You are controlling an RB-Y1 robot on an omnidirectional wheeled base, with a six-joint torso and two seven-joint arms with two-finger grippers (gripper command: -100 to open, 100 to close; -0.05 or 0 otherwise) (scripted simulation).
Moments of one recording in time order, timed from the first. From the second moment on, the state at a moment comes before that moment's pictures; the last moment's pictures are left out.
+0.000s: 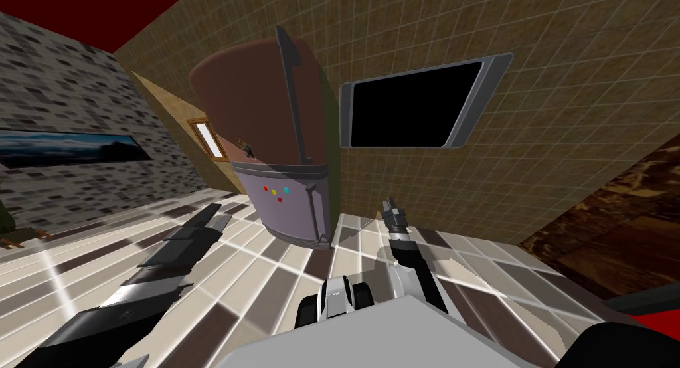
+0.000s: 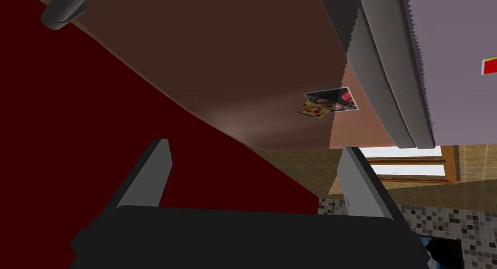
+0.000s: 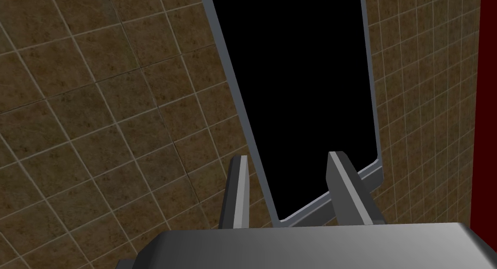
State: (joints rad) left arm 0.66 0.43 0.38 -2.37 0.03 -0.24 0.15; right arm 0.52 0.04 -0.01 -2.21 0.00 -0.39 -0.12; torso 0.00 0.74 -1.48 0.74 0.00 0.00
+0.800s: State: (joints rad) left arm 0.74 0.65 0.57 -2.41 0.10 -0.06 0.25; right arm 0.52 0.04 -0.01 -2.21 0.00 -0.39 -0.12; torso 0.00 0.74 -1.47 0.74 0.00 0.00
